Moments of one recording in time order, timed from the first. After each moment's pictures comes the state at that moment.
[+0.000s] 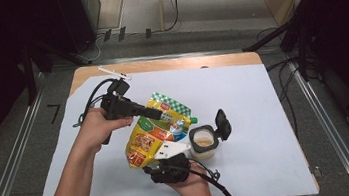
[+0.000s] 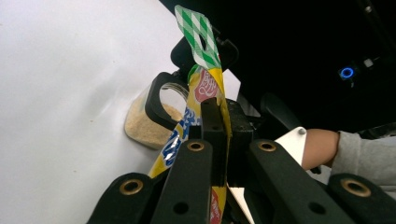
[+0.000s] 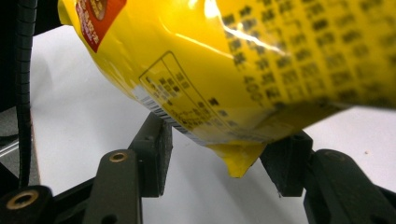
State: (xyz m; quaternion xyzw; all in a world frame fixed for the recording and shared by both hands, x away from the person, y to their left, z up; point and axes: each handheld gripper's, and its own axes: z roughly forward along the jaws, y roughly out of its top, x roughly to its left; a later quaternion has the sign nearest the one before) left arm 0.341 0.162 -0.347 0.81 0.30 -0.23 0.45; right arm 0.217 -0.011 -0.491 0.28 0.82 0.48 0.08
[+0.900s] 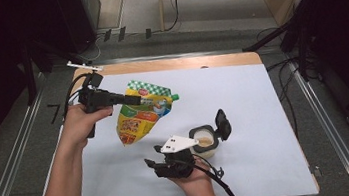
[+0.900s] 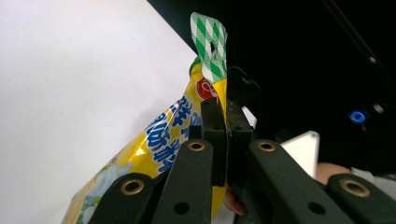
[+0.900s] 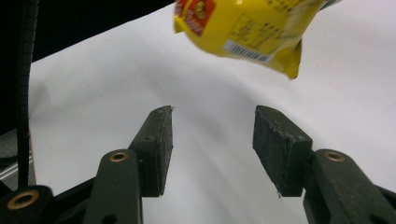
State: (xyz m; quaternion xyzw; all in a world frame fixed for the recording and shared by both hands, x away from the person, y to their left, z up) left arm 0.358 0.217 -0.346 0.77 0.36 -0.17 0.51; right arm 0.224 -0.024 -0.486 0.30 0.80 0.51 0.07
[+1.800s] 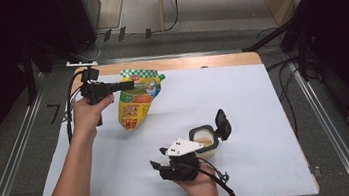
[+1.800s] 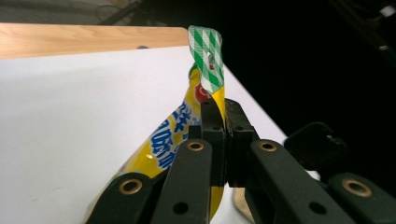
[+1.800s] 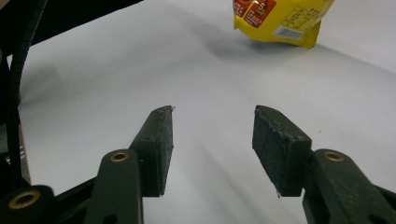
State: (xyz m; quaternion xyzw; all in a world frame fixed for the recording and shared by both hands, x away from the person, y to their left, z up) left arm 0.398 0.234 -0.381 0.72 0.43 -0.07 0.54; right arm 0.216 -0.035 -0.489 0.32 0.81 0.49 0.08
